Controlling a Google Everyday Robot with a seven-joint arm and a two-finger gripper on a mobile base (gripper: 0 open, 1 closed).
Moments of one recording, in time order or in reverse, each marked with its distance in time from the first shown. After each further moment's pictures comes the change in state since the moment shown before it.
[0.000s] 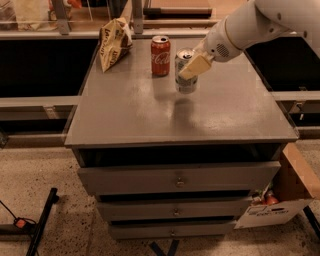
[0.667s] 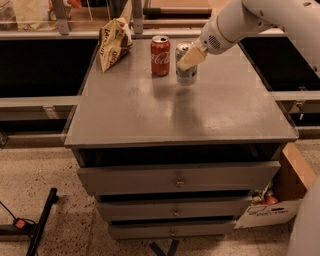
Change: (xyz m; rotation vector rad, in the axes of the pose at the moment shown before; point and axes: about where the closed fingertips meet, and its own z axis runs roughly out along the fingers) arm -0.006 -0.042 0.022 0.084 0.046 0.116
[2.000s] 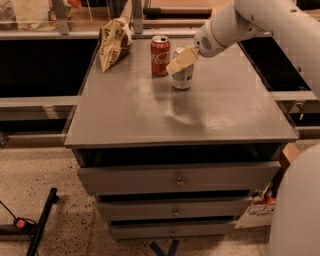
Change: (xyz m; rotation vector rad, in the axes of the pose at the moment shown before) arm -0.004 0.000 0.027 -0.071 -0.034 0.156
